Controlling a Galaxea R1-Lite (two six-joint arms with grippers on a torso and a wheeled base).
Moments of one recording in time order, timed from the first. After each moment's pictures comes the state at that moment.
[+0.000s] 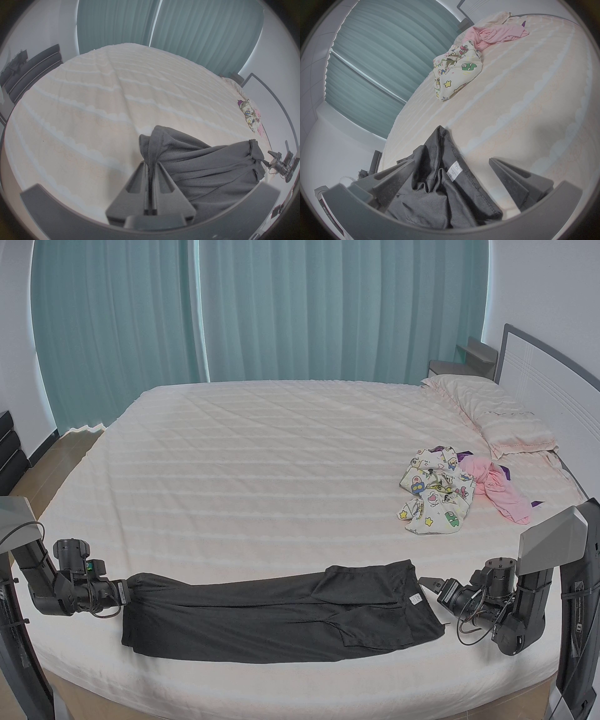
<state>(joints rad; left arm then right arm) 0.29 2.23 -0.60 -0.81 -0.29 -0.05 0.17 2.44 -0.39 -1.55 0.15 0.78</state>
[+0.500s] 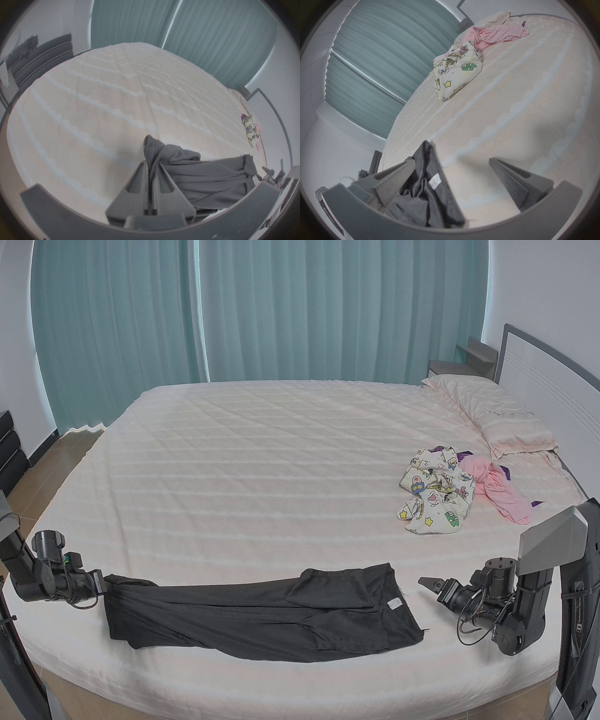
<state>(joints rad) 0.45 2.18 -0.71 -0.61 -0.38 -0.05 0.17 2.44 -0.38 -1.55 0.15 0.78</state>
